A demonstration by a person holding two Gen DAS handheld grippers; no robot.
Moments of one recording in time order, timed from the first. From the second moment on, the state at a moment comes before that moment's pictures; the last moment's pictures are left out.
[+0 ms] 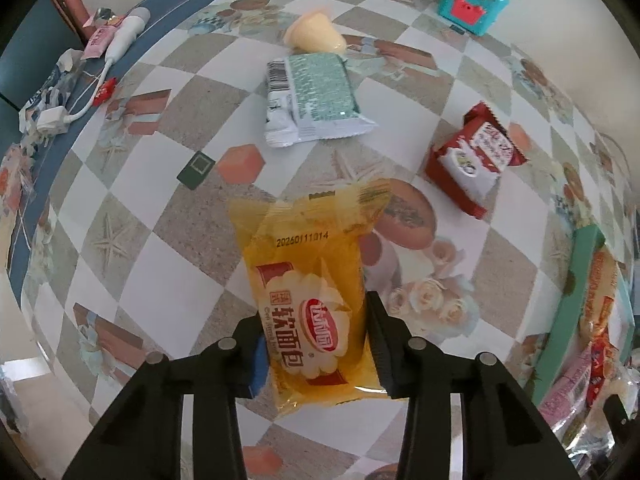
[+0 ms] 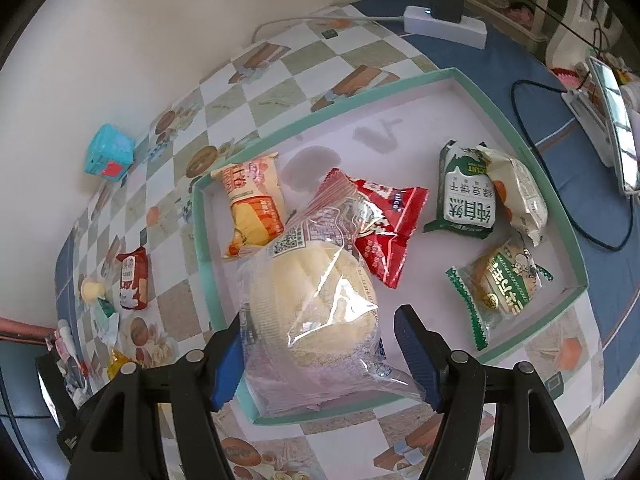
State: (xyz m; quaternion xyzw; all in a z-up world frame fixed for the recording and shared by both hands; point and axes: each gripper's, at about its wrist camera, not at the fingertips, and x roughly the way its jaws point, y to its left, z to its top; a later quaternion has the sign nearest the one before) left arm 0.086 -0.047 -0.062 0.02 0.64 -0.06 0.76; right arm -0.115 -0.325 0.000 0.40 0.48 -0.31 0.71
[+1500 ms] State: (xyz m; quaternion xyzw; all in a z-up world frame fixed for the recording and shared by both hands) left arm -0.024 -0.239 0.015 0.13 0.53 -0.32 0.77; right arm -0.179 -0.406 -0.012 0.45 0.45 -0.41 0.65
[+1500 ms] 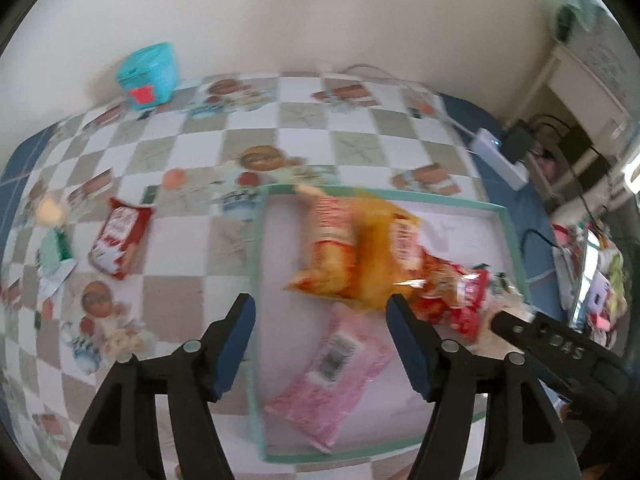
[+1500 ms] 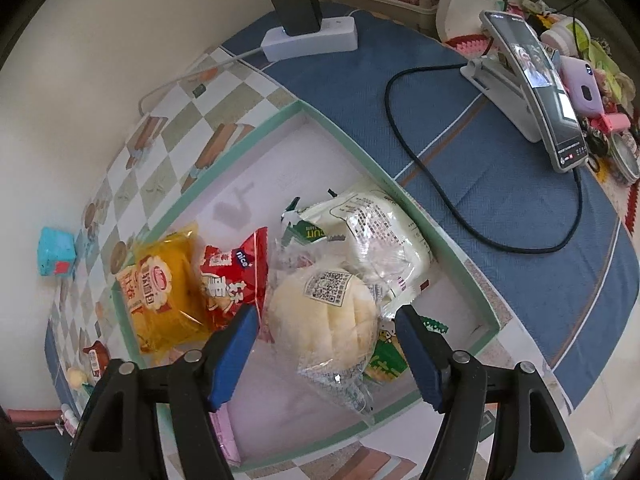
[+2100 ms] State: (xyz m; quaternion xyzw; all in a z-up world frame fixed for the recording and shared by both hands) left arm 0.027 -0.154 -0.017 0.10 0.60 -0.16 0.78; right arm -0.162 -0.388 -0.005 0.41 0.46 -0.40 0.68
